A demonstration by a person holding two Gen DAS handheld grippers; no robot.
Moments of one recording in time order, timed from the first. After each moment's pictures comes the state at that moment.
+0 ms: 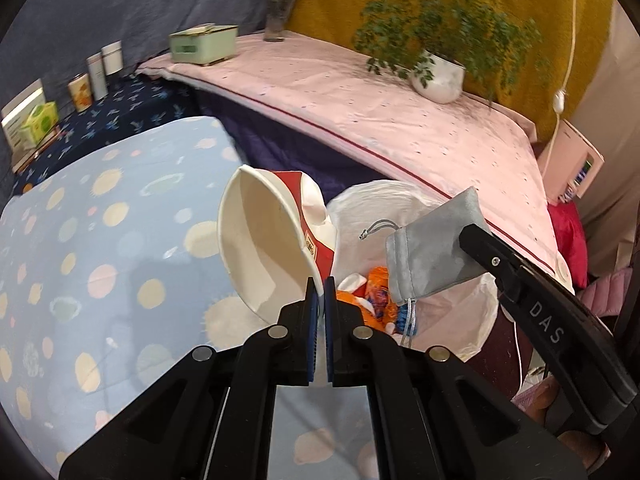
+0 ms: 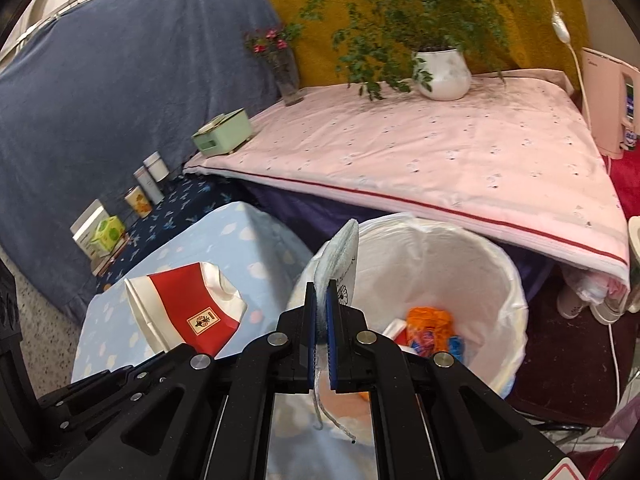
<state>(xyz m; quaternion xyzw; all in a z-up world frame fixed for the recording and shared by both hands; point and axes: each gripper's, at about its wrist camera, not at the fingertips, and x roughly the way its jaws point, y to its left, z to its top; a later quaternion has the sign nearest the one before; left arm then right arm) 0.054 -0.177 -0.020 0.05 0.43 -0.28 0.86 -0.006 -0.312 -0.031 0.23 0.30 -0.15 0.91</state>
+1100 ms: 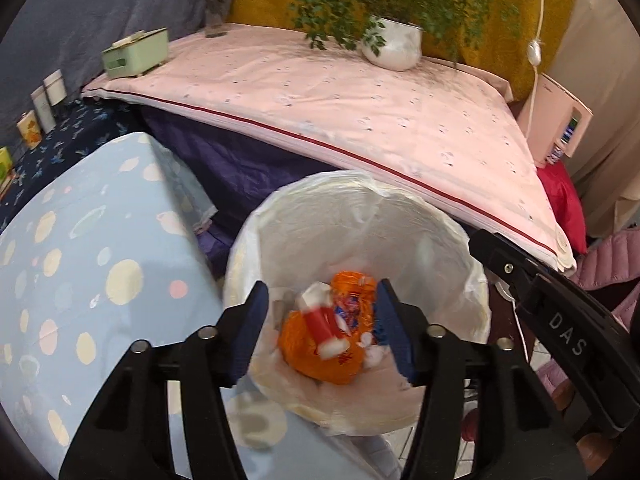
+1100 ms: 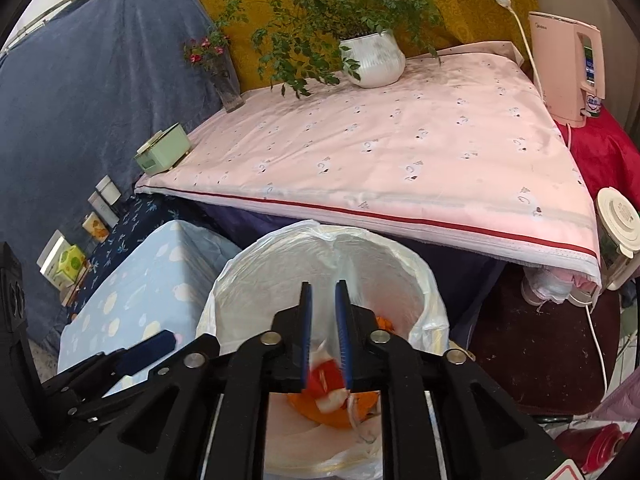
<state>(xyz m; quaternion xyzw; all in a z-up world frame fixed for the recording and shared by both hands) 0.071 -0.253 -0.050 0.11 0.43 -0.33 0.84 -0.017 -0.384 -0.058 0.26 0.32 -0.21 0.89</state>
